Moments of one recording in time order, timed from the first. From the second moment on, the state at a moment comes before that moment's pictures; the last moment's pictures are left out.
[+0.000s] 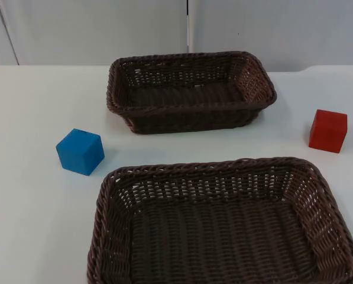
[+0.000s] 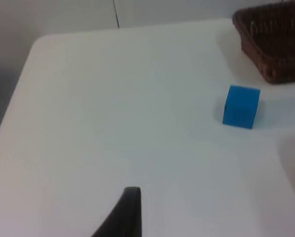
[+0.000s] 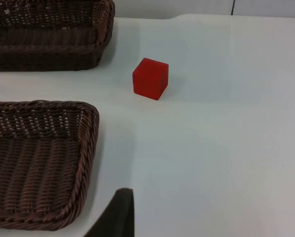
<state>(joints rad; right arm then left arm) 0.09 0.00 -0.52 0.03 1.08 -0.04 -0.02 0.00 -0.53 0.00 1.06 0.05</state>
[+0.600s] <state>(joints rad) 0.09 0.00 -0.52 0.03 1.08 -0.04 -0.02 0.19 -0.59 -0.01 0.93 0.05</state>
